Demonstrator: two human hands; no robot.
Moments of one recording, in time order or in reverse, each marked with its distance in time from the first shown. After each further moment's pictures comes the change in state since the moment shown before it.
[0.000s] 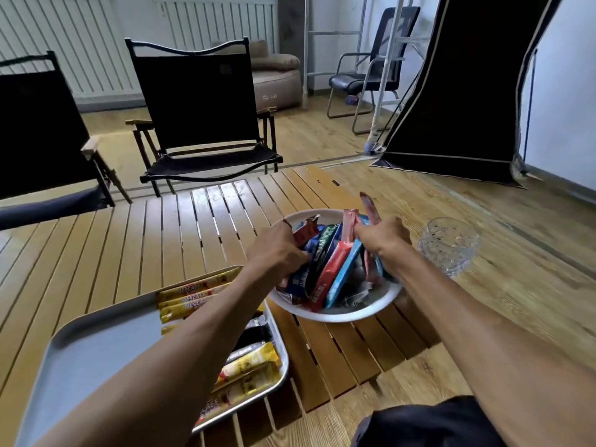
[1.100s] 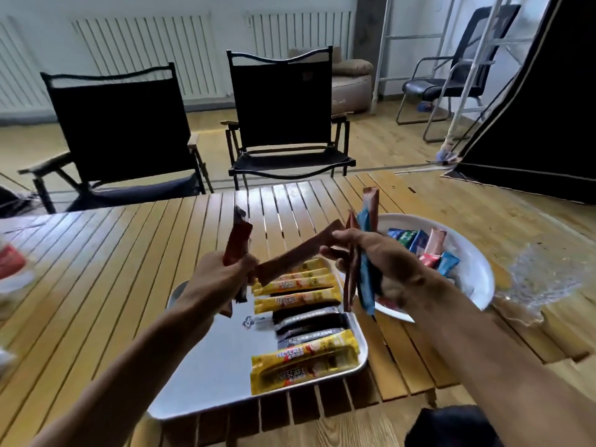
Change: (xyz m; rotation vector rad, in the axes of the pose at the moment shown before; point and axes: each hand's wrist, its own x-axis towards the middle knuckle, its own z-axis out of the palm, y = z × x) left_hand -0.147 -0.119 -0.113 -0.618 0.231 -0.229; right_hand -0.130 -0.058 0.048 0.809 -0.919 -0.028
